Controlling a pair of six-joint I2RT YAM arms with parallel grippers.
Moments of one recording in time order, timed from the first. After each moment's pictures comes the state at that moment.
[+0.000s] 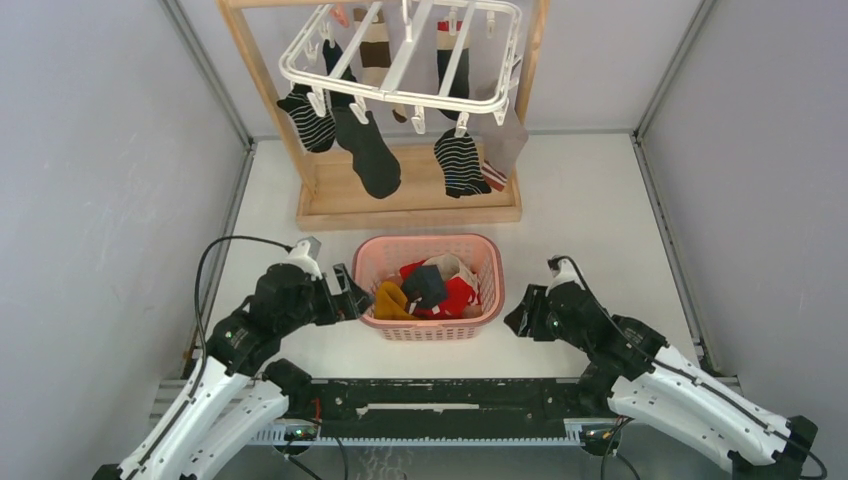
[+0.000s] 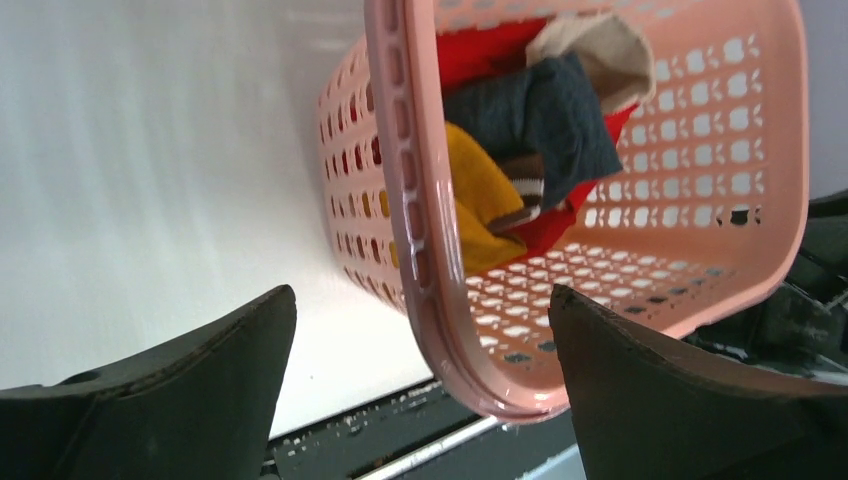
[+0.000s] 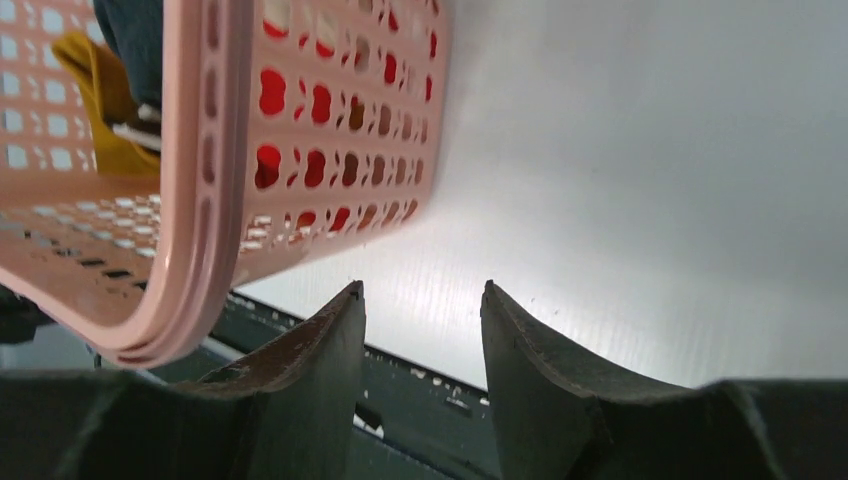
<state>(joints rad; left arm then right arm) -0.53 0.54 0.67 -0.75 0.04 -0.66 0.82 0.53 0.52 -0.73 0.17 0.80</state>
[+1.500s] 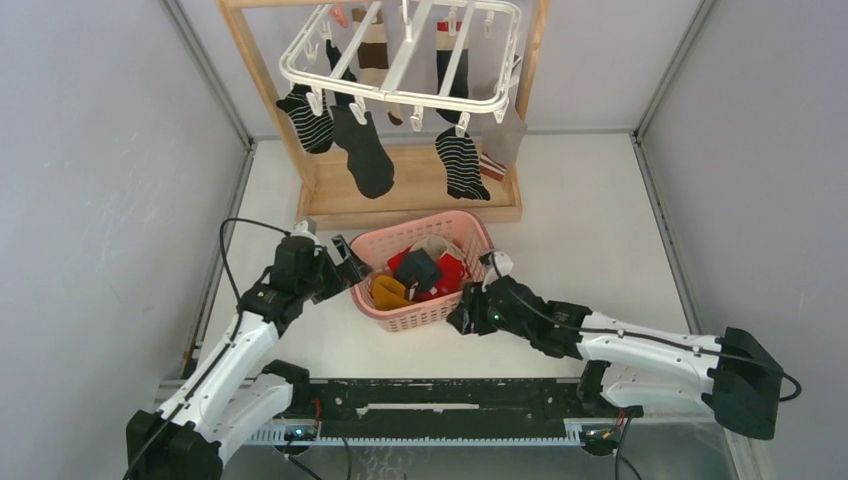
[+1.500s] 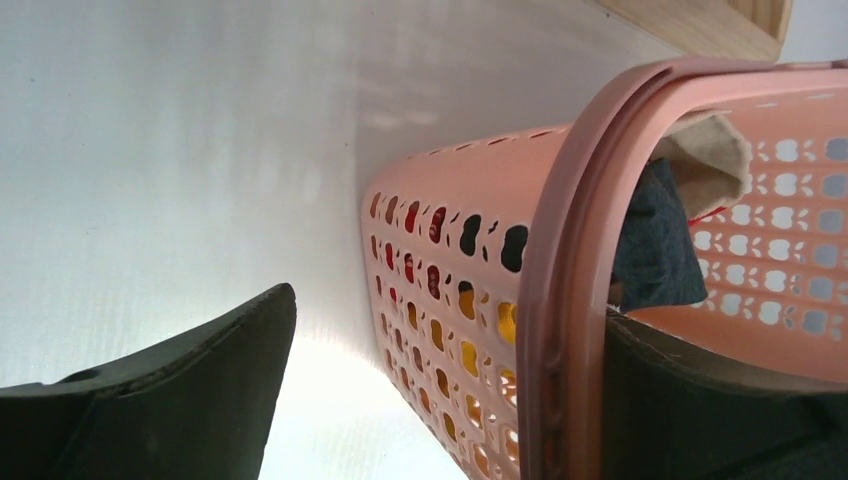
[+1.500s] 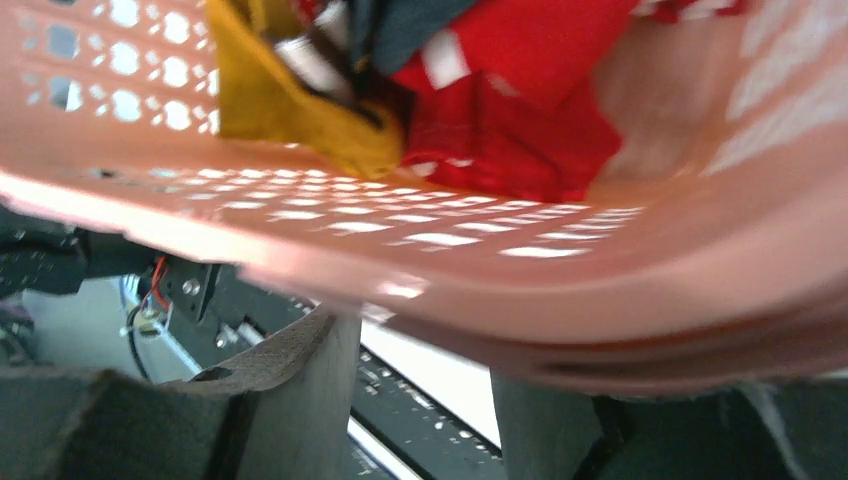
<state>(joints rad) -0.32 0.83 0.57 -0.44 0.07 -0.73 1.04 1.00 0.52 -0.16 0.15 0.81</state>
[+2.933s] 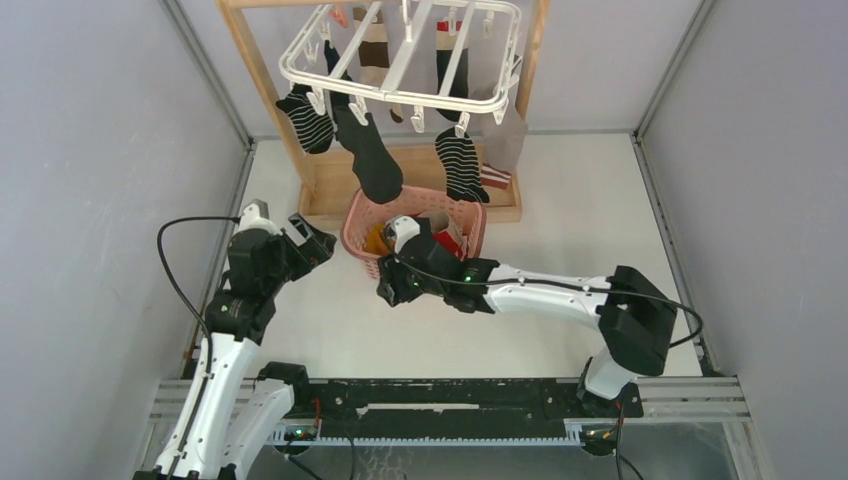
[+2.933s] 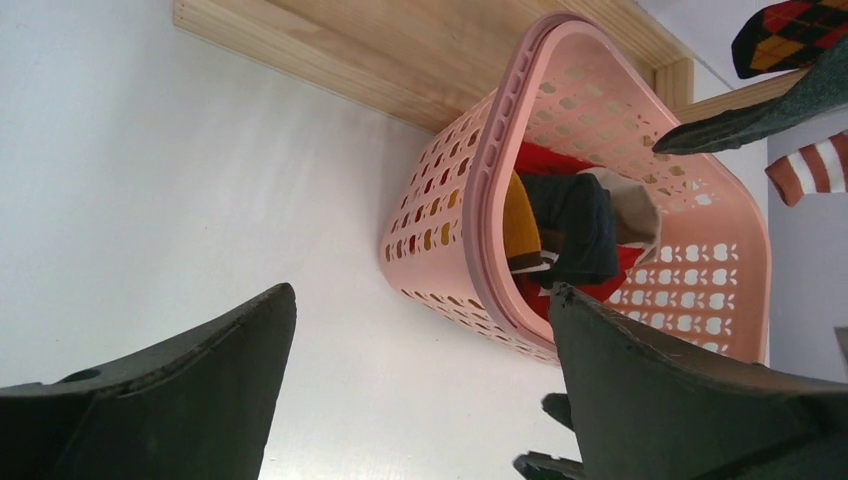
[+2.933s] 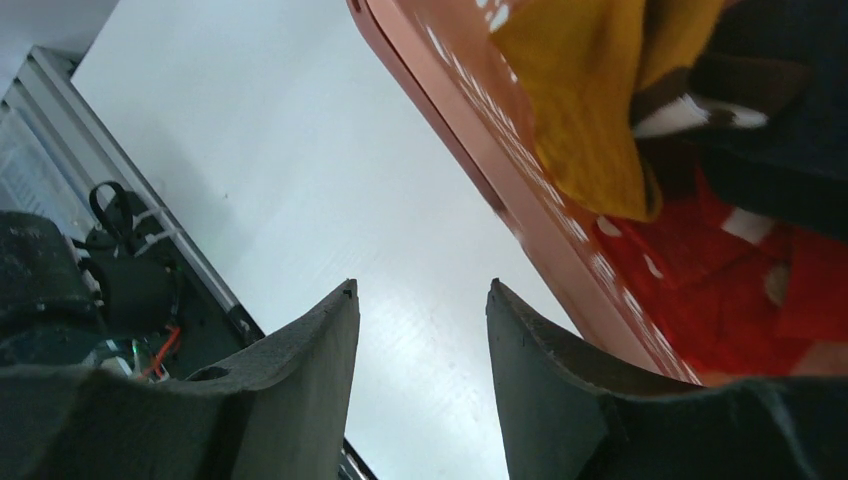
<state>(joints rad) -0.12 0.68 0.73 -0.53 0.00 -0.63 1.10 1.65 1.15 -0.11 0.08 0.47</state>
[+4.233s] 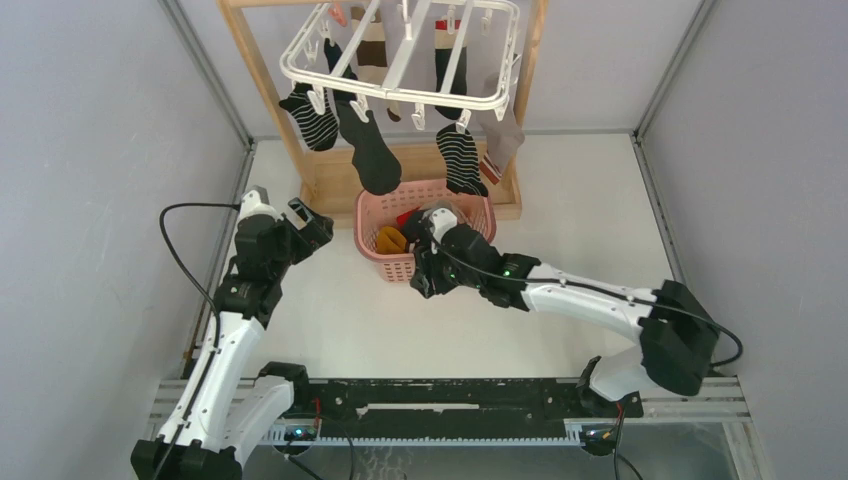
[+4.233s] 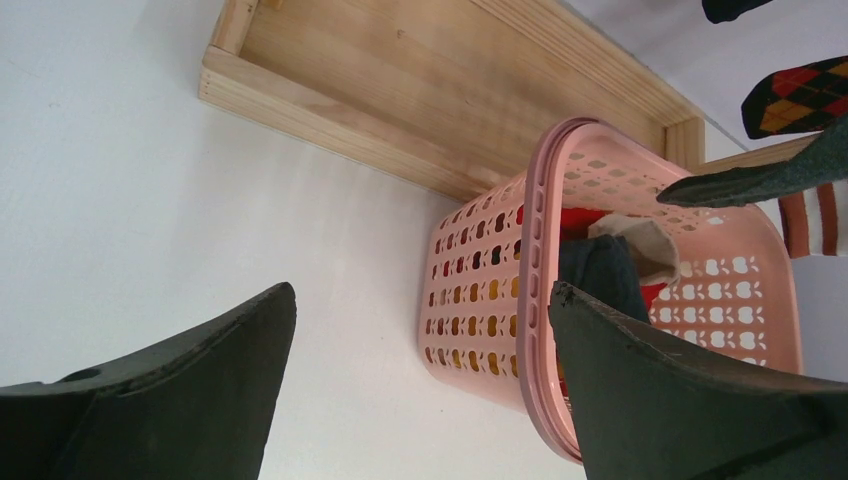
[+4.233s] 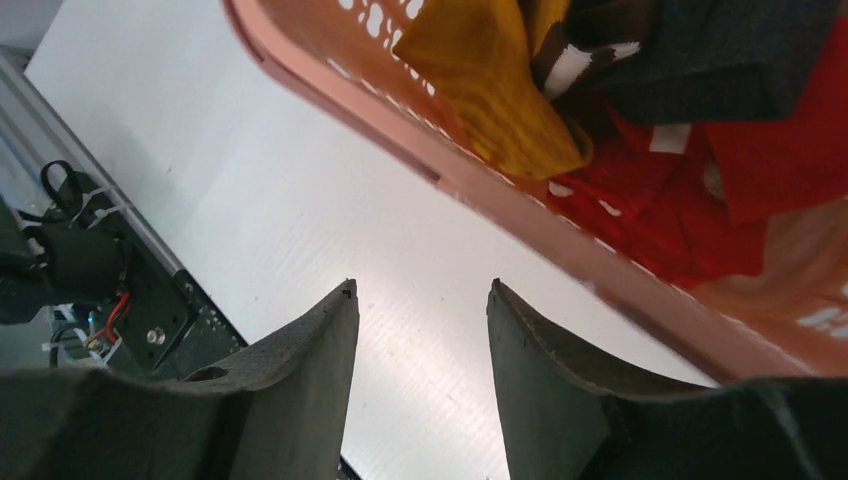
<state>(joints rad) -0.12 0.80 0.73 -0.35 -0.08 -0.62 0.95 1.46 0.97 -0.15 0.00 0.41</state>
